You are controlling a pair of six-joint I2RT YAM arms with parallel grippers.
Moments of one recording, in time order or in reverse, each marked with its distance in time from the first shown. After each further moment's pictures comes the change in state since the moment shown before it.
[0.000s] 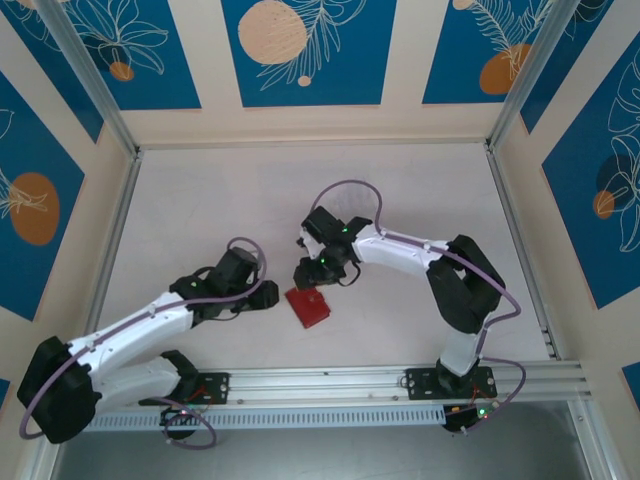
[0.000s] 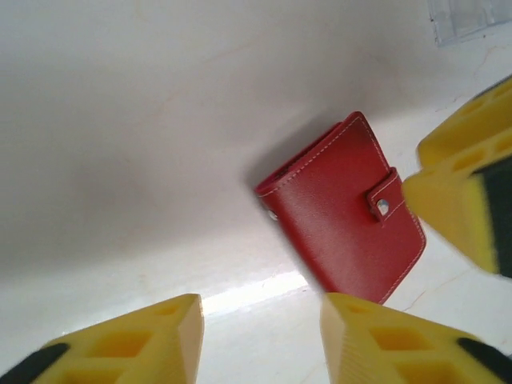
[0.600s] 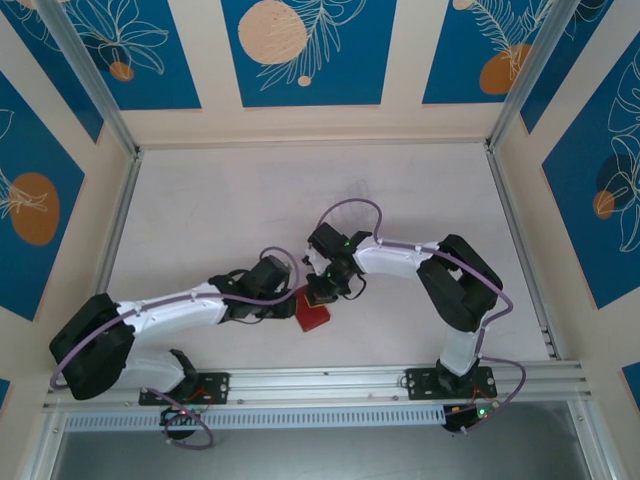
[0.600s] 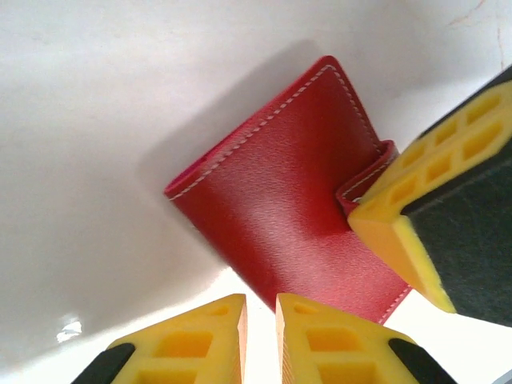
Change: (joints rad) left arm -0.164 0.282 0.026 0.167 0.003 -0.043; right arm 0.017 0.042 -0.159 0.082 -0.104 0.010
